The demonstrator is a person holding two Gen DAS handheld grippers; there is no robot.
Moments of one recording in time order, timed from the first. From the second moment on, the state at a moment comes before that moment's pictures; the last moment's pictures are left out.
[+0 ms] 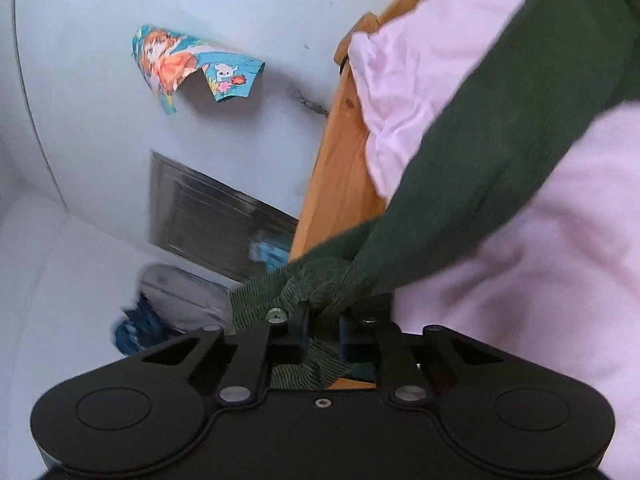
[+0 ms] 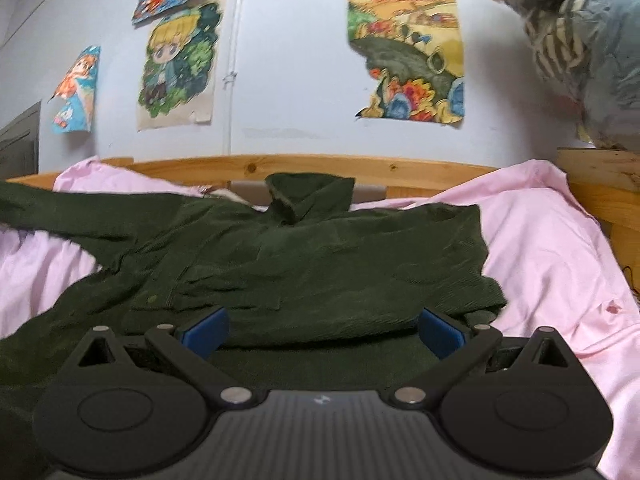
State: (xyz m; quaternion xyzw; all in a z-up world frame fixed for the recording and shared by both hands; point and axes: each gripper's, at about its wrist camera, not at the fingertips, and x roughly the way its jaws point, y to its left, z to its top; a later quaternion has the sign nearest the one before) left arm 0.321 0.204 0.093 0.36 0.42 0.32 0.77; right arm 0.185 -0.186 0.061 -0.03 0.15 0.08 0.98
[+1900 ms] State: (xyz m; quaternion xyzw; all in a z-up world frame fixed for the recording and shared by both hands) left arm 0.456 0.078 0.056 -0.01 0.38 0.00 0.93; right arm 0.271 -0.242 0.007 0.22 0.33 0.09 0.92
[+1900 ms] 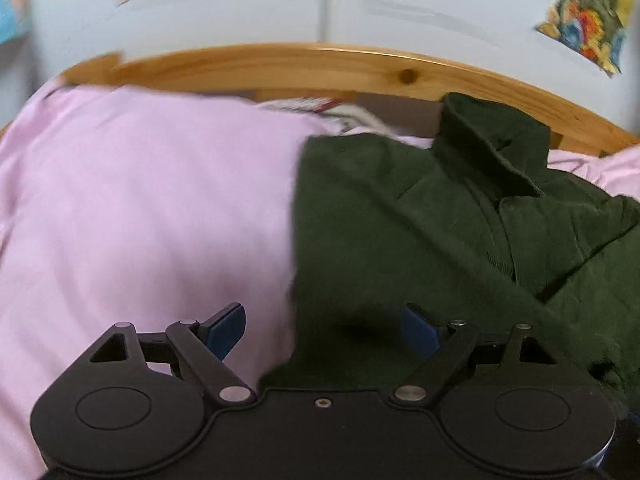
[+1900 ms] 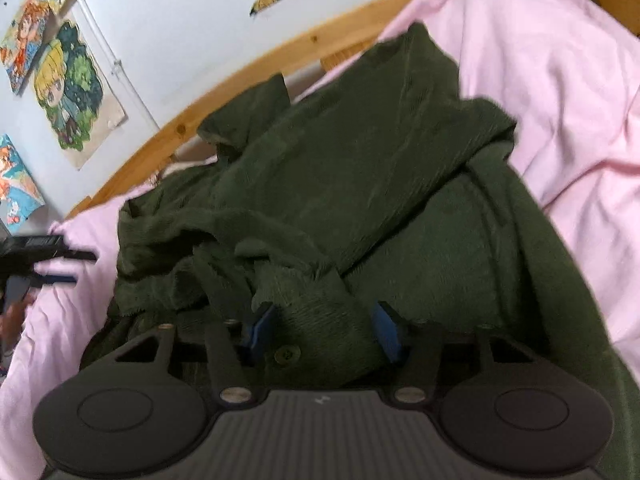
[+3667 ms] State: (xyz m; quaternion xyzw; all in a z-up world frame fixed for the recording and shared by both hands) left arm 0.406 0.017 -0.014 0.04 0.29 -0.14 0.95; right arm 0.378 -0.167 0.067 -0.12 0.31 0.25 0.91
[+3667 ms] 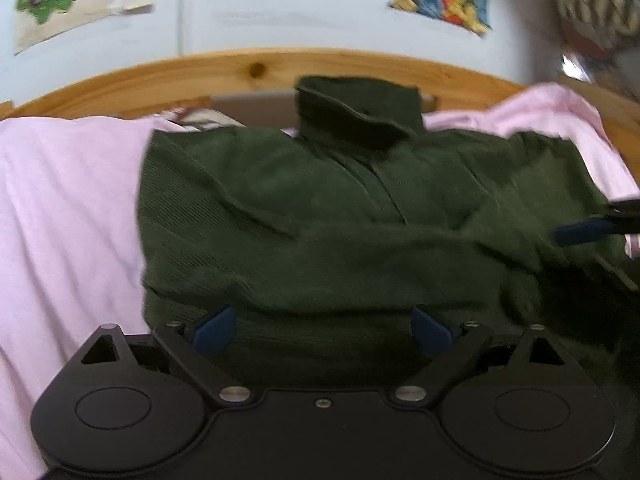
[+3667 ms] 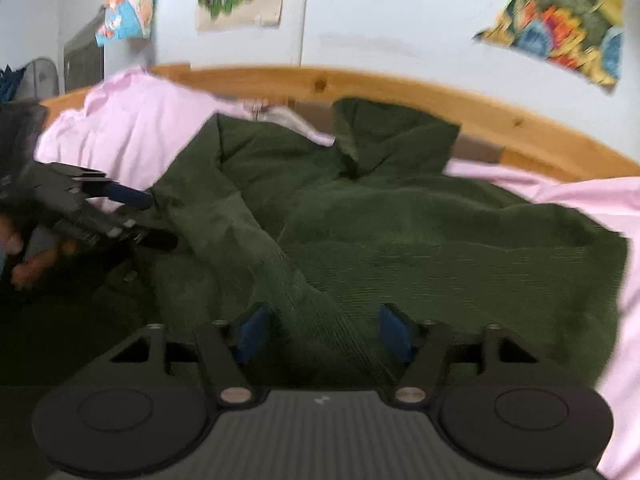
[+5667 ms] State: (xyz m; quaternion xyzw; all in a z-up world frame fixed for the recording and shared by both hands) left arm 0.423 0.033 0.001 -0.08 0.31 -0.05 0.95; right arm 0.637 -0.158 0.095 0.07 0.27 0.06 0.96
